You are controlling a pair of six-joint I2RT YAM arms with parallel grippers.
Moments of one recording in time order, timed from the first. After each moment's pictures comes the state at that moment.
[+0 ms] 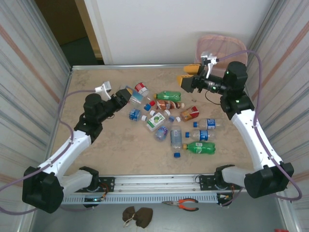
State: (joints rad) left arm -0.35 1.08 0.73 0.25 0.36 -0.96; right arm 0.24 1.20 1.25 -0.04 -0.88 0.28
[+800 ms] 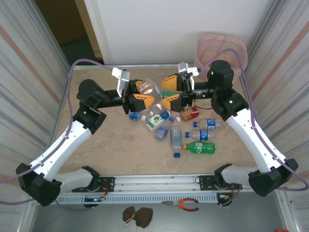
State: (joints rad) left arm -0.57 1.15 1.14 0.34 0.98 -0.39; right arm 0.49 1.23 1.40 -0.26 -1.10 0.11
